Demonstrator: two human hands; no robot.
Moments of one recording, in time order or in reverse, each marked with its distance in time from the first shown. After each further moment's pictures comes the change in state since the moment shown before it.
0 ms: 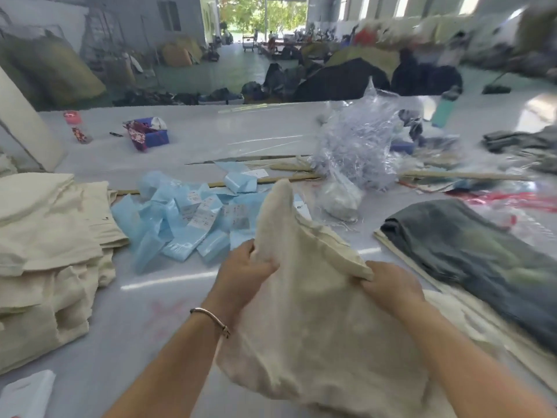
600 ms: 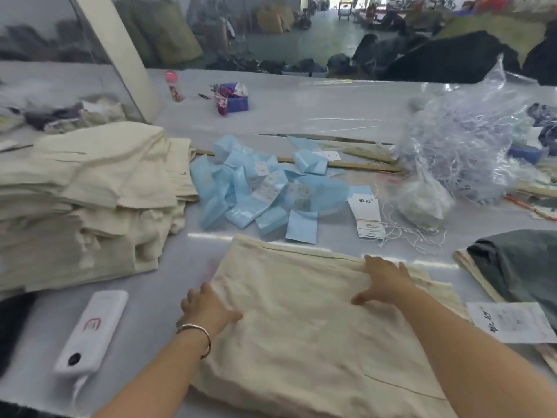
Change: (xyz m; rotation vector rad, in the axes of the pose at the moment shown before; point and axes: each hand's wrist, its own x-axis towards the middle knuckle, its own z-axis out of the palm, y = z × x) left_hand -0.023 -0.183 -0.059 0.686 0.172 -0.781; right_hand 0.100 -0.074 0.079 -0.186 -0.379 -0.291
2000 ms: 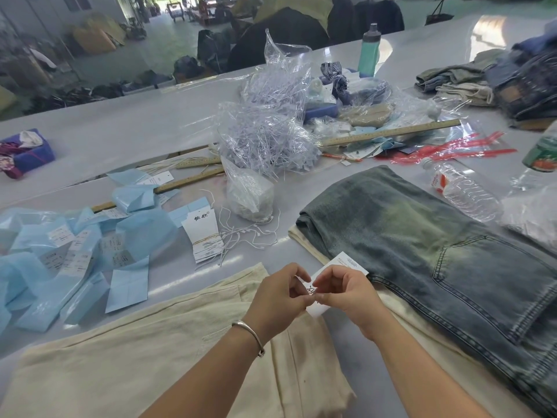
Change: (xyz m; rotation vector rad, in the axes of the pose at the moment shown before) left_hand -0.175 0.360 0.137 -0.372 -0.485 1.093; right_hand -0.124 0.210 0.018 1.676 0.378 0.016
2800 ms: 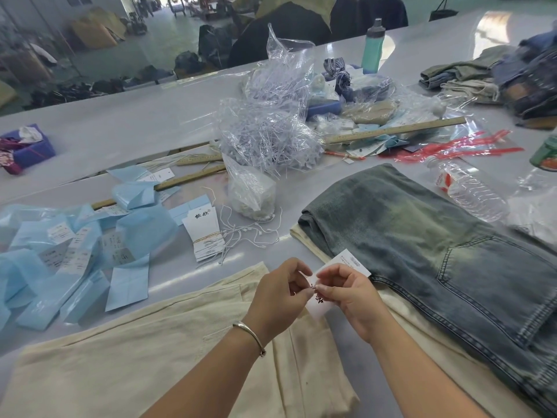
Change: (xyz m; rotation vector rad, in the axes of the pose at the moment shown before) left_hand 0.001 0.001 -0.002 -0.009 0.080 0.068; right_hand 0.008 0.010 0.004 0.320 0.046 0.056
